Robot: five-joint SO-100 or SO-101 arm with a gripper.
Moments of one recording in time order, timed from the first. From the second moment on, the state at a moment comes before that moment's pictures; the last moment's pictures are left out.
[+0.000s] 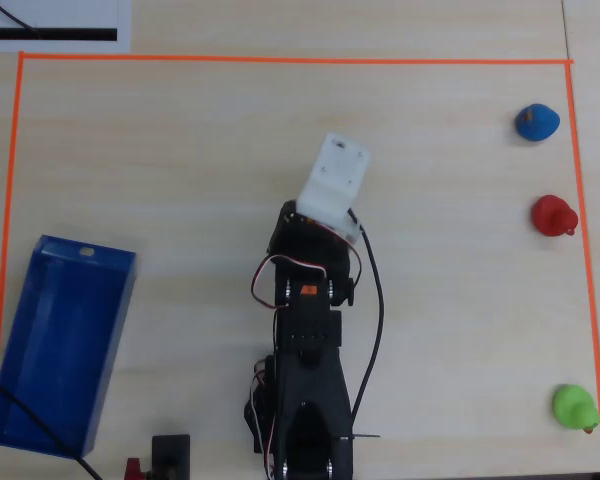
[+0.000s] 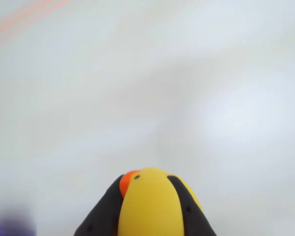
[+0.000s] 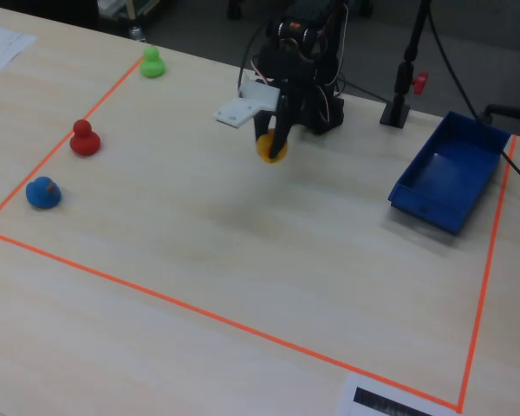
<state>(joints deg) 2.3 147.0 139.8 59.0 -64.6</state>
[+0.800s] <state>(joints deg) -63.7 117.2 108.2 88.2 -33.6</state>
